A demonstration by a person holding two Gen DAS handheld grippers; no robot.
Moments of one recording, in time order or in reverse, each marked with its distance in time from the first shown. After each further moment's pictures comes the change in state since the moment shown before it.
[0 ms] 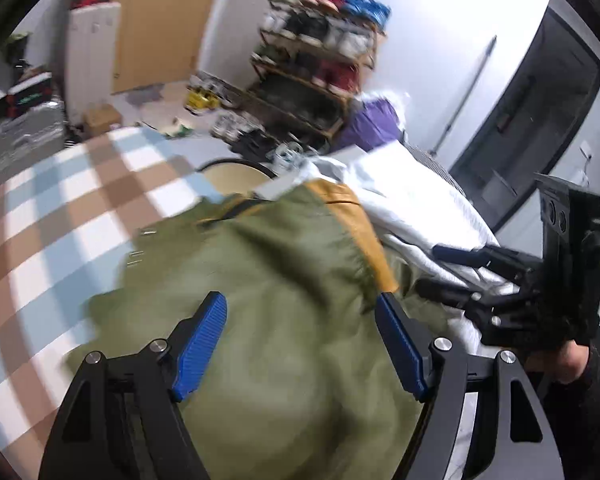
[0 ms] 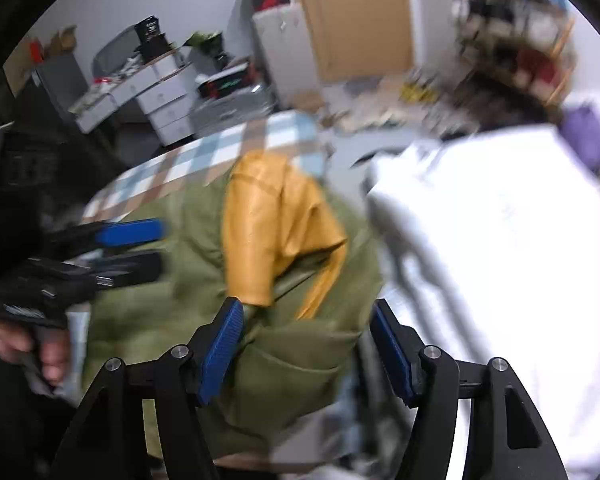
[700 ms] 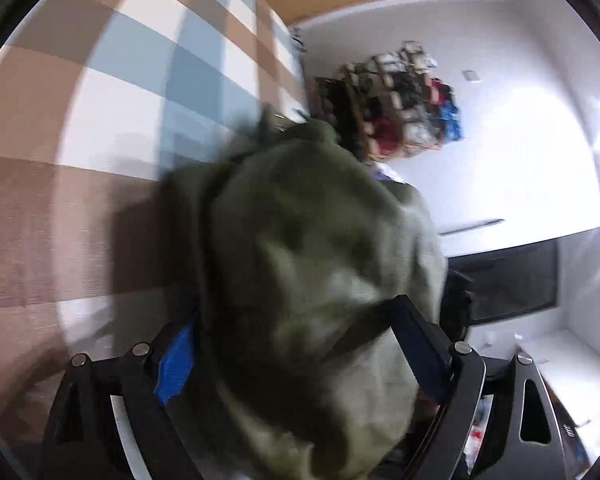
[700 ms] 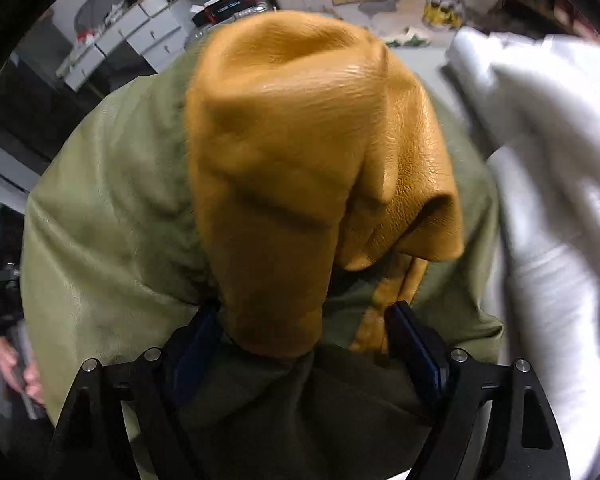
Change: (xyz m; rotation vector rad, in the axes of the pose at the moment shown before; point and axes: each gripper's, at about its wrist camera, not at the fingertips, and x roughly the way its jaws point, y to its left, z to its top) left arm 0.020 0.158 -0.107 -0.748 0.006 -0.429; right arm 0.140 0.006 -0.015 0.084 0.337 0.175
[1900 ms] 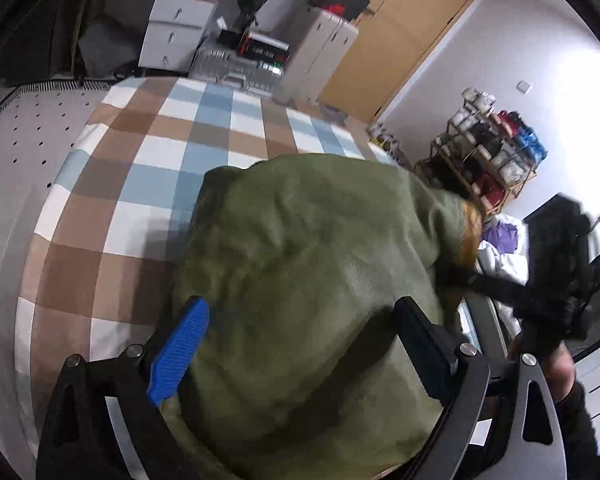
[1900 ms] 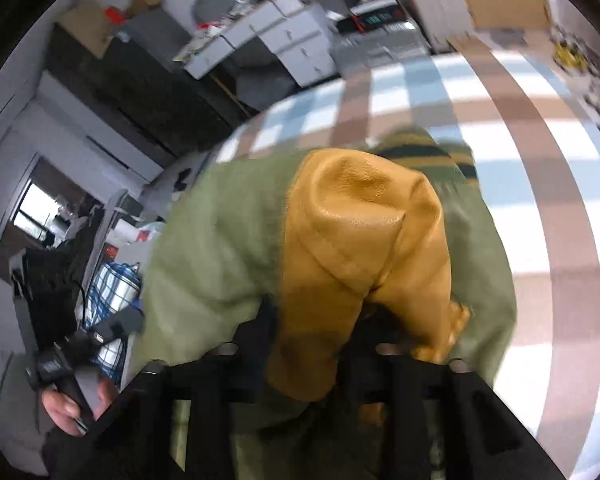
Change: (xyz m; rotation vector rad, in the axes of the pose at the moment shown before) left arm -0.162 -0.015 -0.078 0.238 -0.441 0.597; right arm 0.040 0.223 0.045 -0.229 -0.091 0.342
